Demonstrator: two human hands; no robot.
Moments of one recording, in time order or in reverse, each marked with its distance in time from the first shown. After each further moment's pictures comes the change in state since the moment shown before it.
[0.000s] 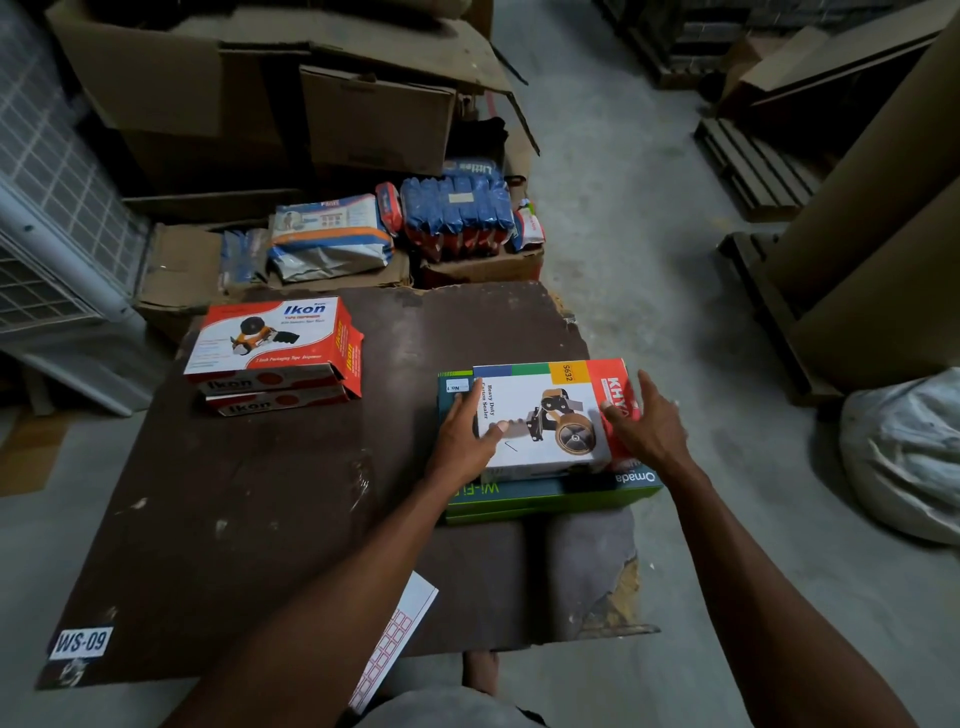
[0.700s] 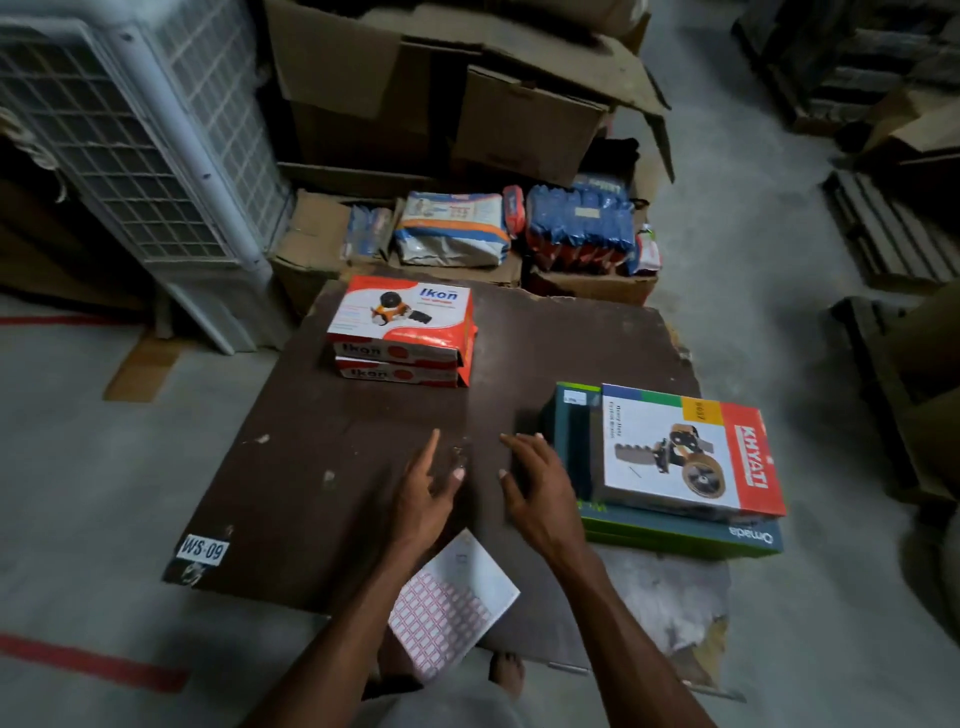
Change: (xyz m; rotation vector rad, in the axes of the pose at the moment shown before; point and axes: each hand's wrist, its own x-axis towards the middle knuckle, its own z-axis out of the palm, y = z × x) left_hand -0.110 -0.144 -0.128 -0.287 0.328 -0.187; right_hand -0.158 -0.146 0.192 0.091 -0.162 -0.684
